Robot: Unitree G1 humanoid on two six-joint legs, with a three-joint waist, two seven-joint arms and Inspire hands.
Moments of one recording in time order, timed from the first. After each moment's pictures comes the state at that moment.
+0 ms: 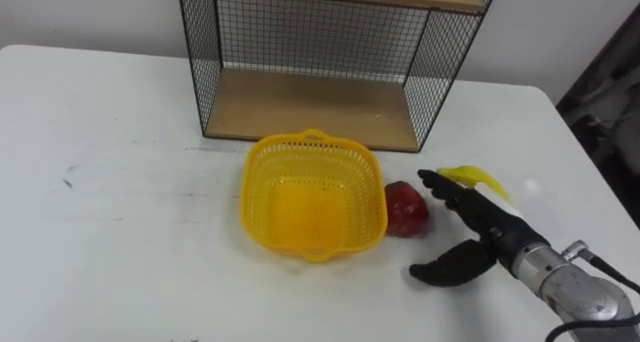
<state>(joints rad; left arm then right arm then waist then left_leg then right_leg) 0.26 0.28 0.04 1.08 0.17 0.08 -0.01 0.12 -0.44 0.02 0.08 -0.20 0.04 0.42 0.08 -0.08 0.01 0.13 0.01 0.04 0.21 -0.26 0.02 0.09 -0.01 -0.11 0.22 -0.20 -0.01</state>
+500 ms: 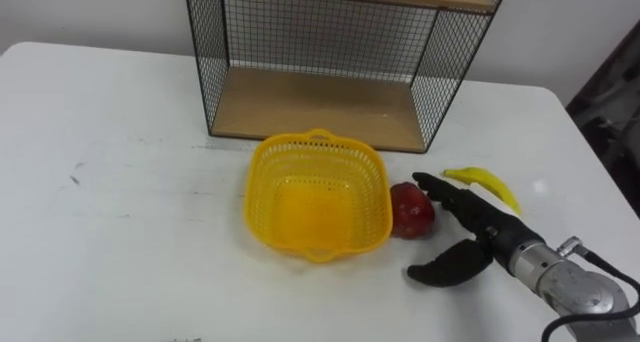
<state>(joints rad) 0.25 0.28 0.04 1.08 0.17 0.08 -0.01 0.09 -0.44 0.02 0.11 -0.20 0.05 0.43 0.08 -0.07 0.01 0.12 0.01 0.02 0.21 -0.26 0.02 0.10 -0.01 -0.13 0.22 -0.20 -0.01</state>
